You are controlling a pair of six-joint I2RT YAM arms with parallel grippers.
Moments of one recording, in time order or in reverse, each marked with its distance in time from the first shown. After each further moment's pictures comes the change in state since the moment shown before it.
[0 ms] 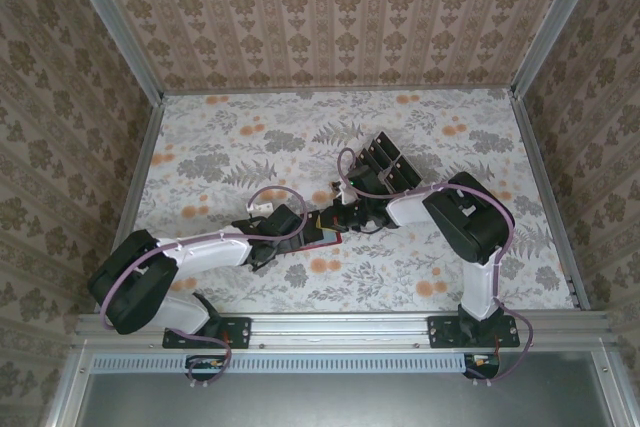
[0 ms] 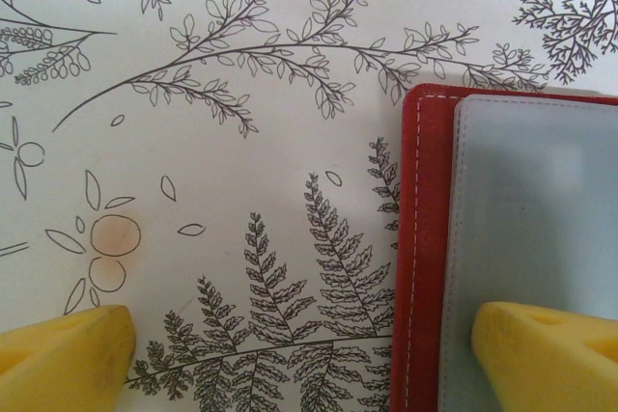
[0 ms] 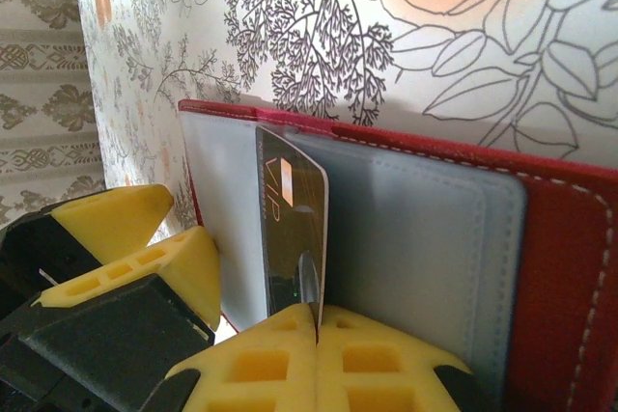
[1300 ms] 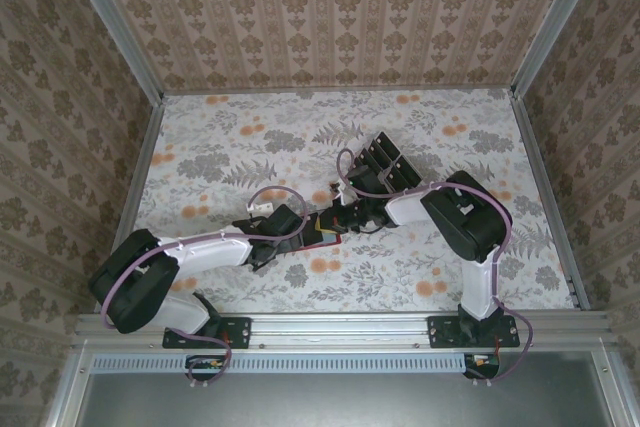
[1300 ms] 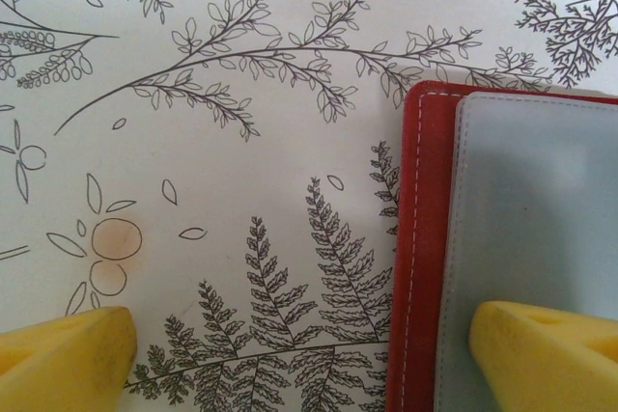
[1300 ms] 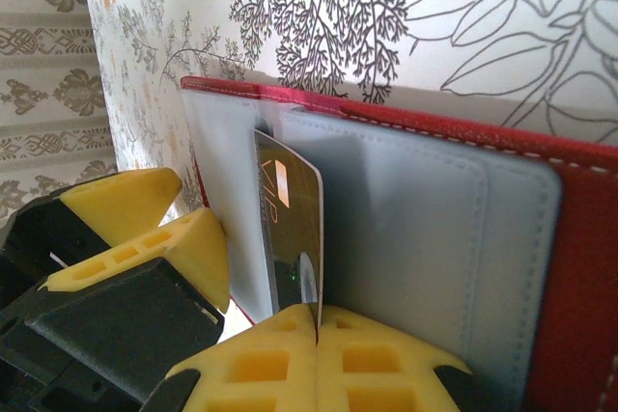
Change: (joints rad) left arm 0.000 0.010 0.001 0.004 -0.008 -0.001; right arm 0.000 0.020 0.018 -0.012 -0.054 0.008
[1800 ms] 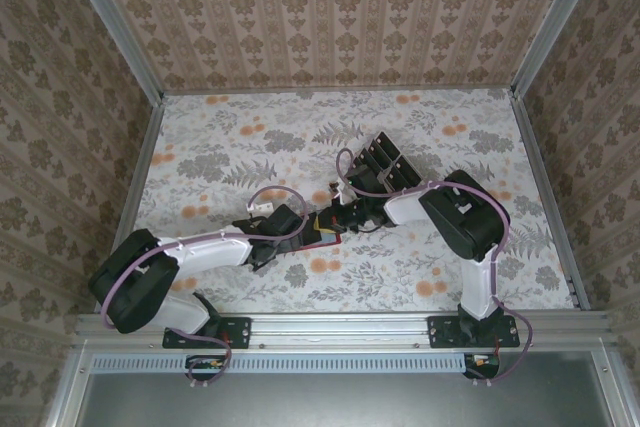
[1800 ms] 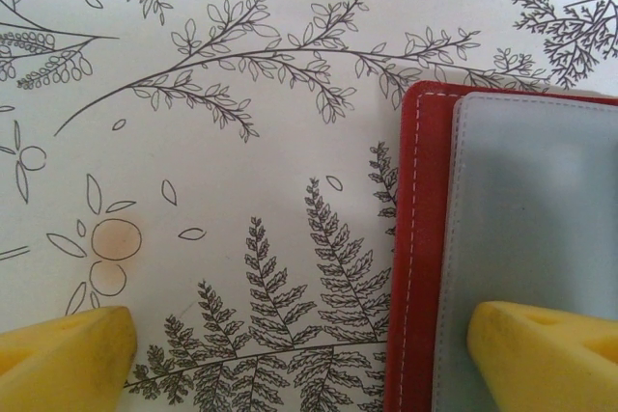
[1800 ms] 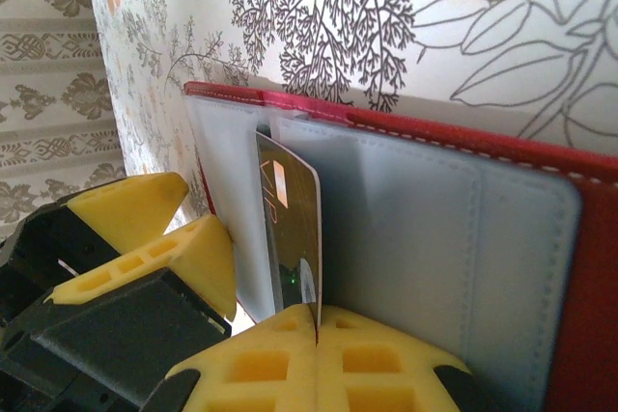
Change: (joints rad) left arm 0.000 -0.007 0.002 -0.002 0.000 0.000; right arm 0.002 0.015 0.011 0.012 -0.011 0.030
